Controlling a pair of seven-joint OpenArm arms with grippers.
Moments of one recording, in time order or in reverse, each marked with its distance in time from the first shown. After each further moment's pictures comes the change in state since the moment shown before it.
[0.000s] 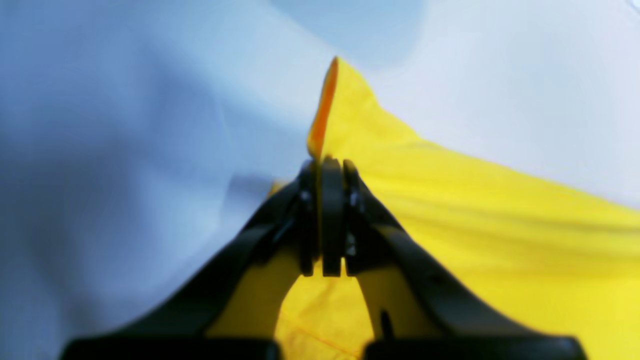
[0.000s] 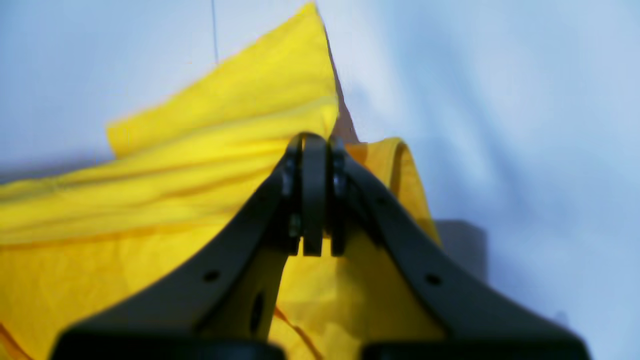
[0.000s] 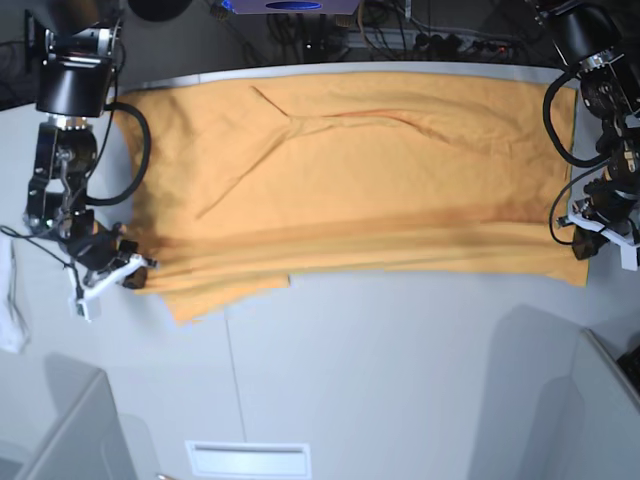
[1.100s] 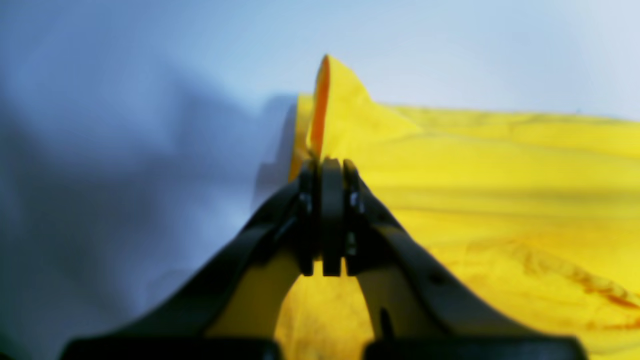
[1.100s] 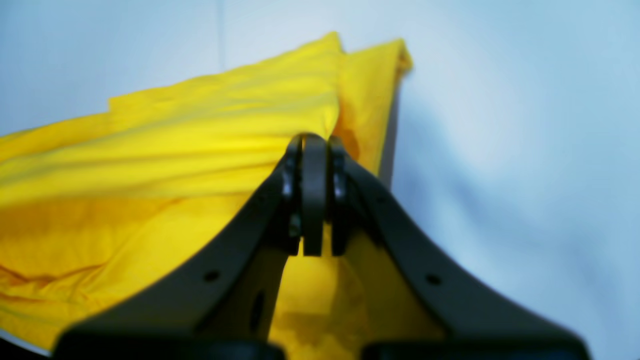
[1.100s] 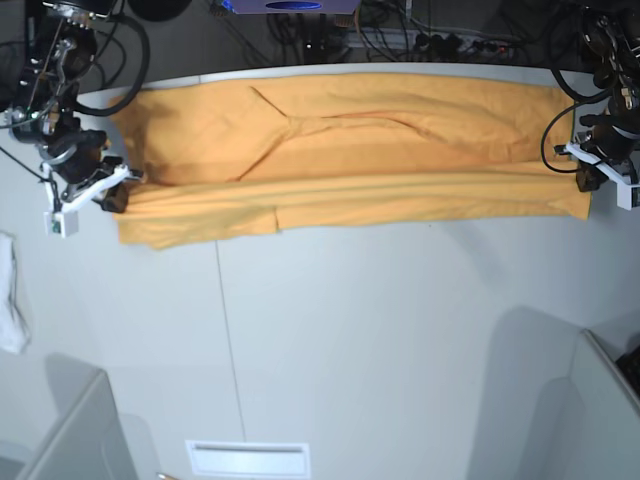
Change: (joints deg) left arm 17.7 0.2 -4.0 13.1 1.4 -0.1 3.0; right arm -24.7 -5.5 13.6 28.4 0.4 0.5 -6.5
